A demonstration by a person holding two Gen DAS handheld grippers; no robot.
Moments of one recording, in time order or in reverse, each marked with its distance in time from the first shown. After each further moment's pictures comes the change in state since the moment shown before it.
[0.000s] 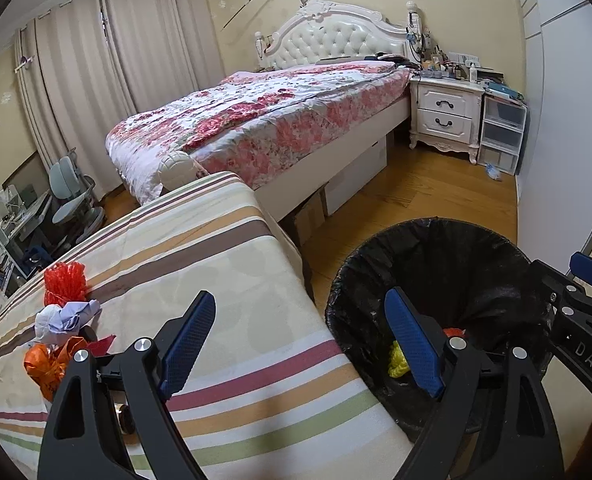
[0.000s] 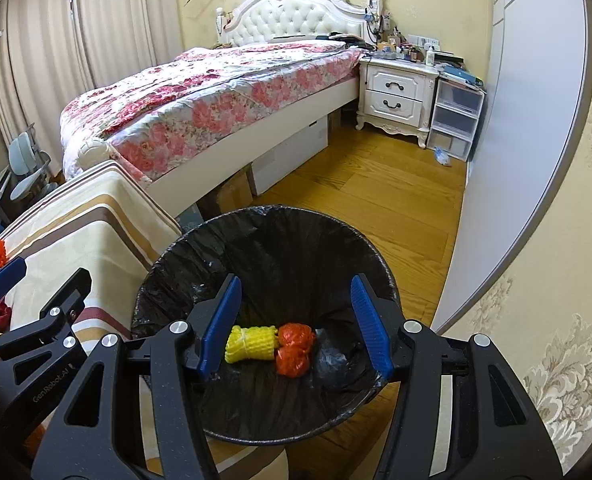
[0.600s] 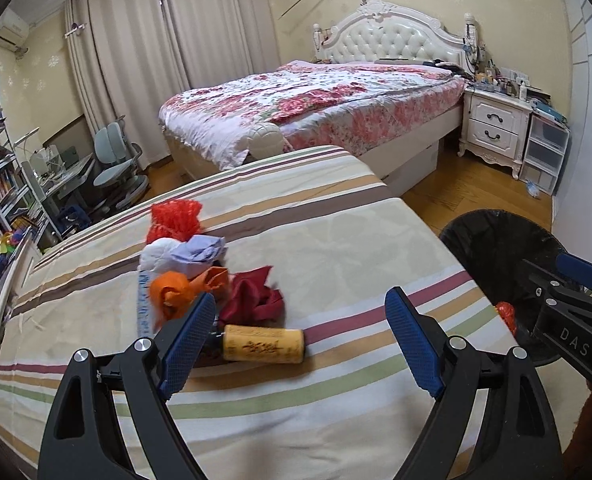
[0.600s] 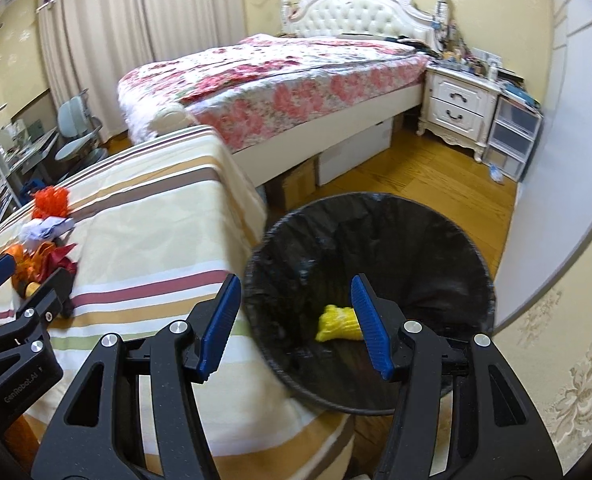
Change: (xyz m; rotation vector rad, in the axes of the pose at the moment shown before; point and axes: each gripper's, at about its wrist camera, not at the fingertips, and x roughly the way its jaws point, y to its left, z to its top) left arm -0.051 0.108 -0.048 -0.134 0.028 0.125; right arm -0.023 0.102 -0.023 -0.159 0.026 0.175
